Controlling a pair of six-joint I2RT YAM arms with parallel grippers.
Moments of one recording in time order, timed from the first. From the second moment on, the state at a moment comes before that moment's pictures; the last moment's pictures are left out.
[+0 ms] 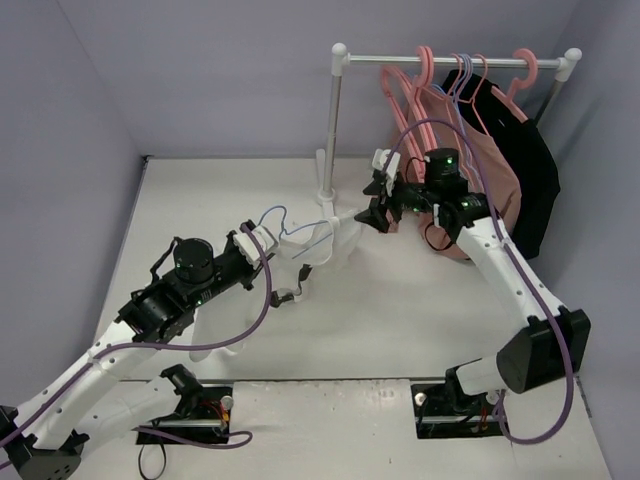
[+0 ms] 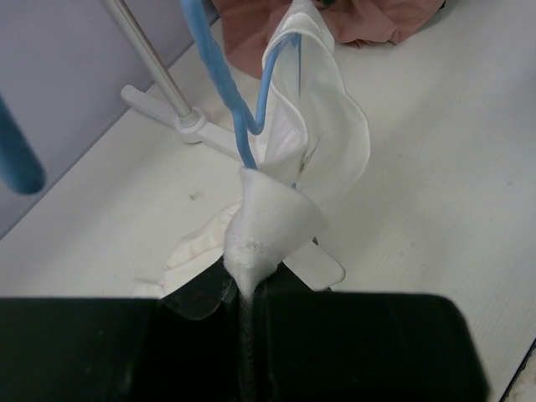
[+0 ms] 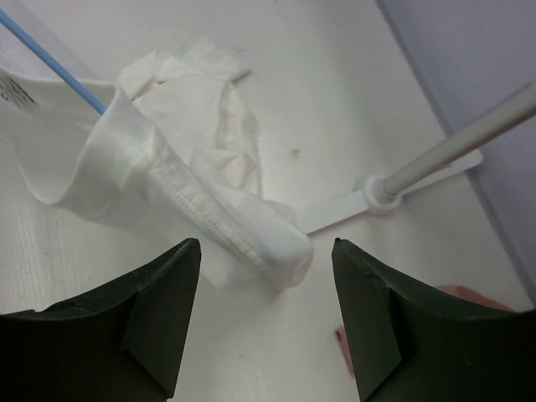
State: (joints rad) left arm -0.71 0.80 0.90 -0.33 0.09 0.27; right arm 0.29 1.39 1.31 -0.42 -0.80 -0.59
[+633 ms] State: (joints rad) left arm -0.70 0.86 0.96 -0.41 0.21 0.32; right arm 0.43 1.44 1.24 -0.48 -0.91 -0.73
